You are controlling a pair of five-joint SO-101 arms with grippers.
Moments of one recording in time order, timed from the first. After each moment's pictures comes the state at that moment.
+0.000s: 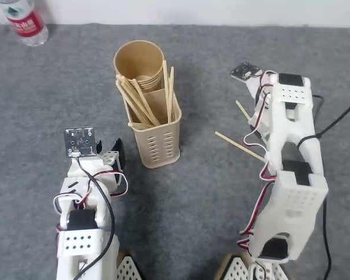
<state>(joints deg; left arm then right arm) -9.5 -77.8 94.1 27.2 8.5 2.3 27.7 -12.9 79.4 46.2</state>
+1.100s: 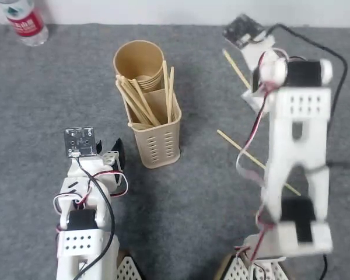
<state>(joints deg) -9.5 -77.8 94.1 27.2 8.5 -7.8 -2.2 -27.6 98.2 36.5</state>
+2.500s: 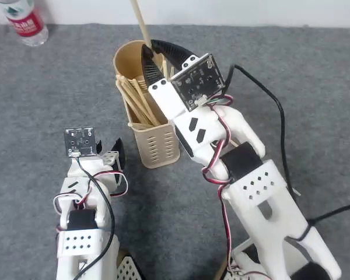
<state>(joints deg) -9.5 -77.8 94.1 27.2 8.5 -36.9 -33.3 24.4 14.6 12.7</state>
